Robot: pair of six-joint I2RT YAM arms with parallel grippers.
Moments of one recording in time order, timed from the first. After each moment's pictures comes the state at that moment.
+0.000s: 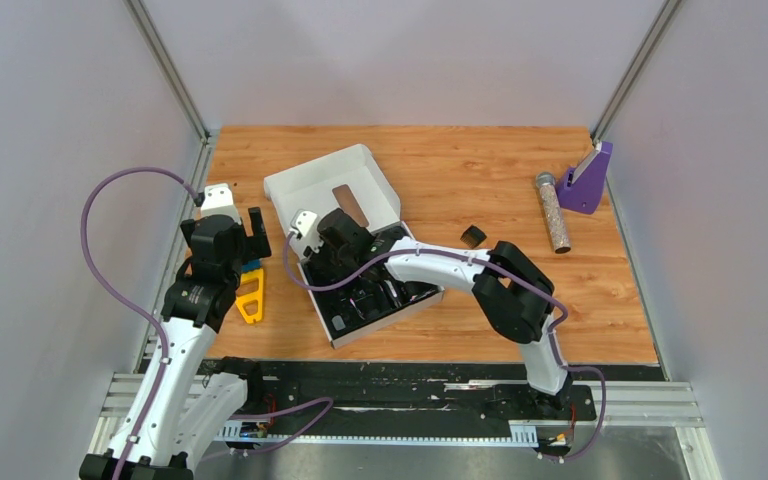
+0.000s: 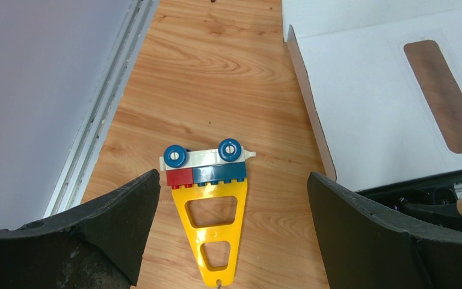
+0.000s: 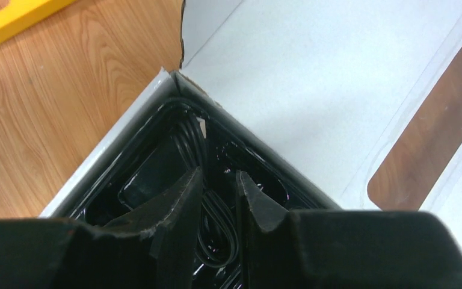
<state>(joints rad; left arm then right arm) -0.17 0.74 0.79 -0.51 -0.39 -0.17 1.02 2.04 1.53 -0.19 0.04 -0.18</state>
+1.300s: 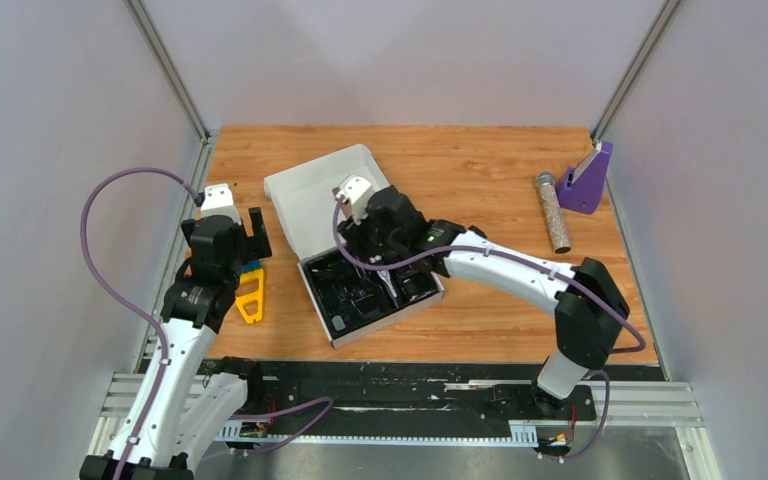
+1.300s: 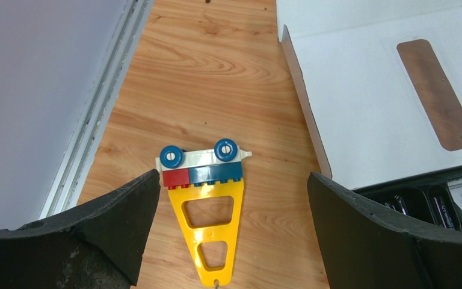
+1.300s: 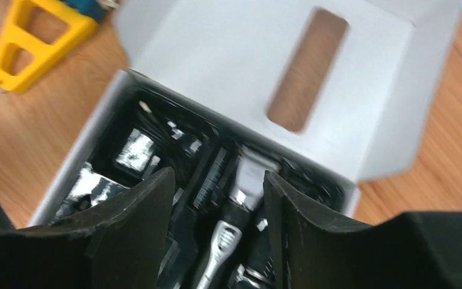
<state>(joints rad) -0.16 0.73 0.79 -0.51 -0.38 -0.17 0.96 1.71 1.35 -0.16 0.05 -0.07</state>
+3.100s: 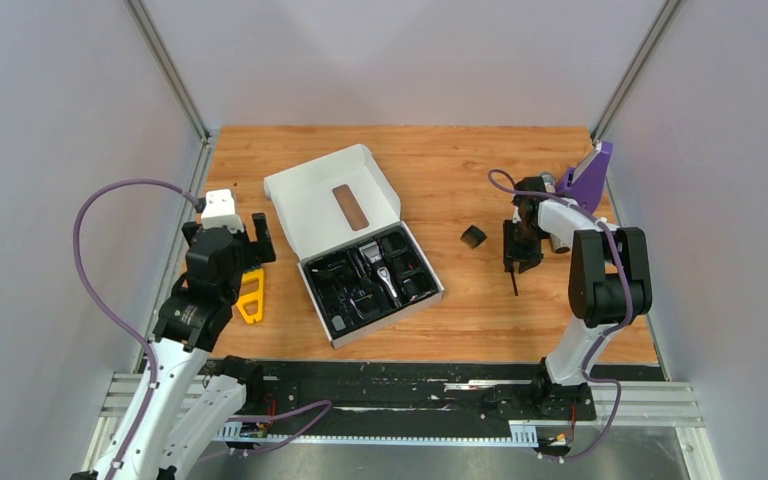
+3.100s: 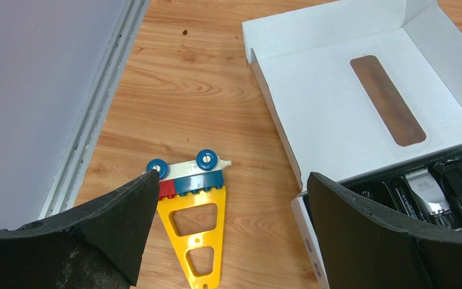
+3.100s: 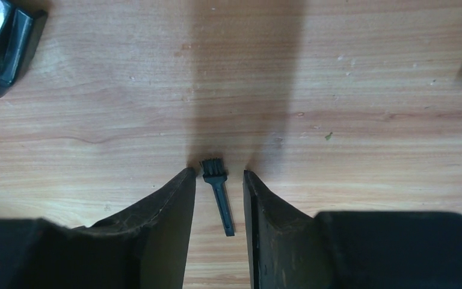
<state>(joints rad) -0.28 0.63 0.79 -0.51 -0.41 -0.16 0.06 1.79 1.13 -0.73 0.01 0.15</state>
